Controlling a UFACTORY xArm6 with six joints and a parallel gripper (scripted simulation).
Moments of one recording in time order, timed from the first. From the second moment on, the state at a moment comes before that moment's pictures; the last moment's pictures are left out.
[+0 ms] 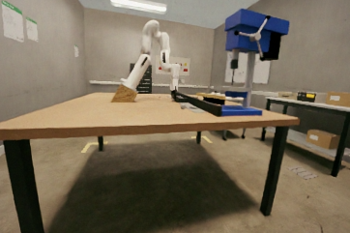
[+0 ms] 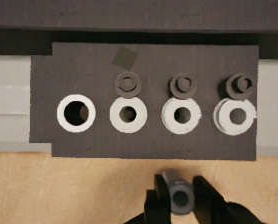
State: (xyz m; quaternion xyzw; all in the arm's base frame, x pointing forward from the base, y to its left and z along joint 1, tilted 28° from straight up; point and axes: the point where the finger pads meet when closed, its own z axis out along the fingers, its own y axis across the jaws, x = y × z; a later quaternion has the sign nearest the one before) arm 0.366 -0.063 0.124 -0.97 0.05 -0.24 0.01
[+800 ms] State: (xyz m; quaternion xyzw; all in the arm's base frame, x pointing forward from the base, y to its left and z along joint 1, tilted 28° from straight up) arm 0.366 -0.063 0.124 -0.97 0.05 -0.24 0.01
